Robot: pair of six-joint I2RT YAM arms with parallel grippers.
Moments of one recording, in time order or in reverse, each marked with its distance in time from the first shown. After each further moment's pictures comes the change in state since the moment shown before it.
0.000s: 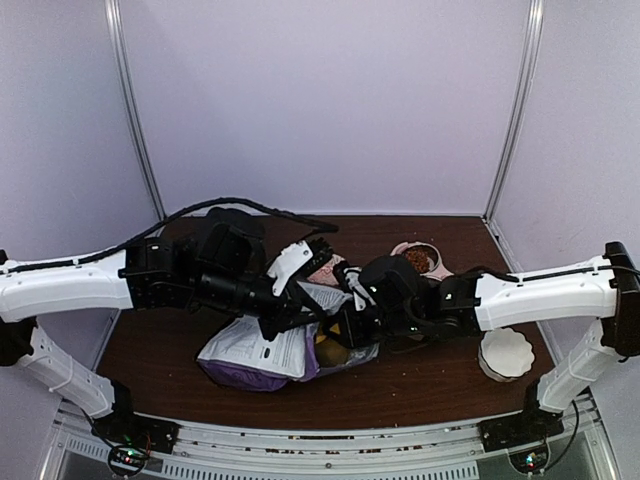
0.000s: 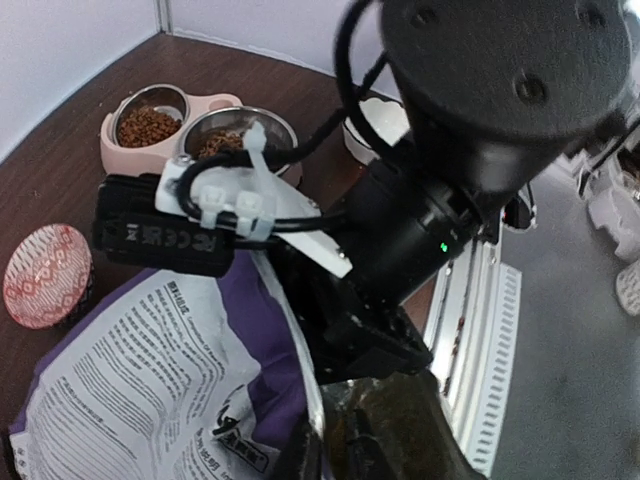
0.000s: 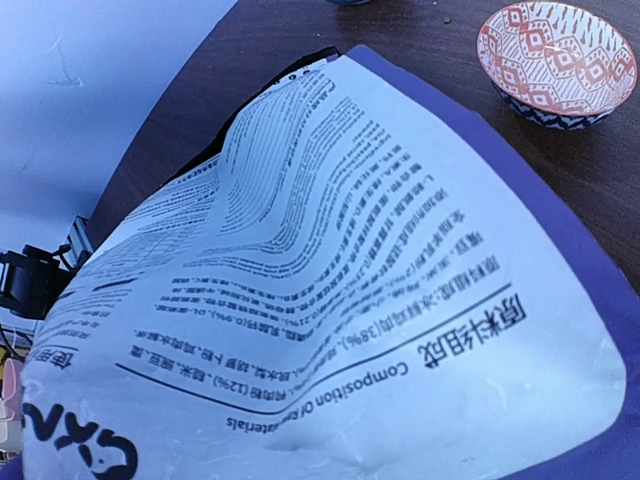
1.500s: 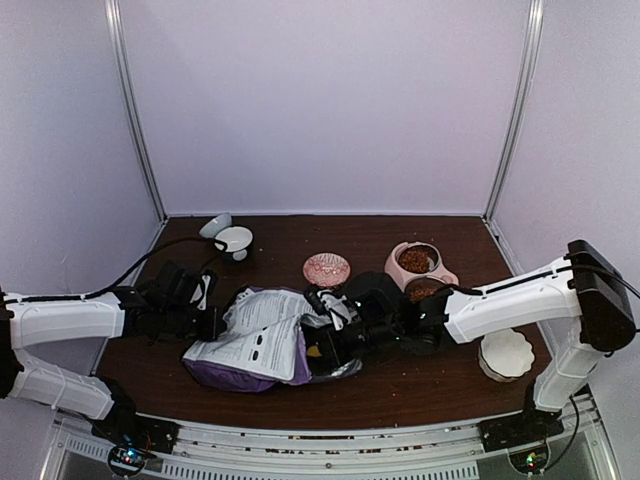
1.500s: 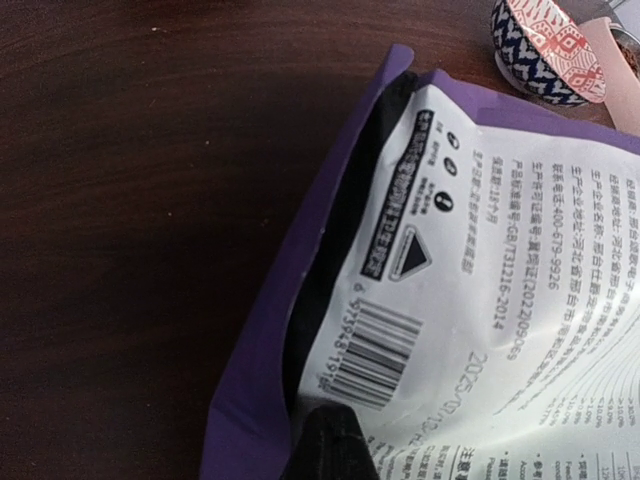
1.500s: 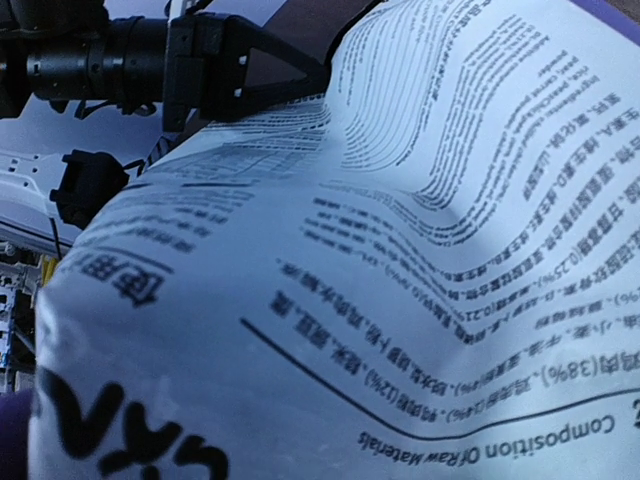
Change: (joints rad) left arm 0.517 -0.167 -0.623 0.159 -0.177 -0.414; right arm 0.008 0.150 -0.053 0.293 -0.300 -0.050
